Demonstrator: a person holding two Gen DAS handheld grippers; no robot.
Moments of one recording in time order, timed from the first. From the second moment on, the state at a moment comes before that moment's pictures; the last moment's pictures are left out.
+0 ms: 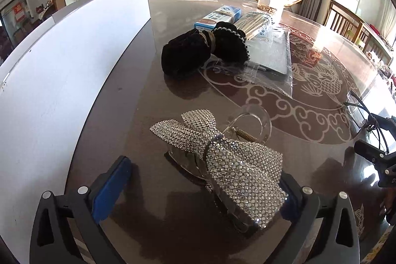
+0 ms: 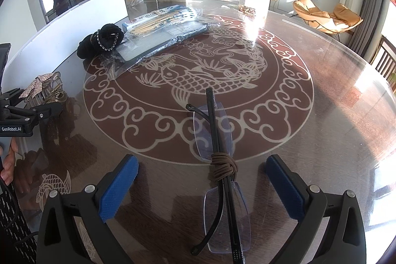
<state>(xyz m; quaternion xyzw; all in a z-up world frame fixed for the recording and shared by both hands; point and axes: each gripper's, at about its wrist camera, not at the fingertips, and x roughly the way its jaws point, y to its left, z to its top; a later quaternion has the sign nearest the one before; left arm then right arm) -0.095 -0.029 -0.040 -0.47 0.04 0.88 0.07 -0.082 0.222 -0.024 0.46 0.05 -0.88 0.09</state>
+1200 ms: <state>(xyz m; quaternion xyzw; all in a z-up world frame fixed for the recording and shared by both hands) -0.097 -0.030 -0.039 -0.47 0.04 0.88 0.07 -0.082 0.221 -0.024 0.46 0.05 -0.88 0.09</state>
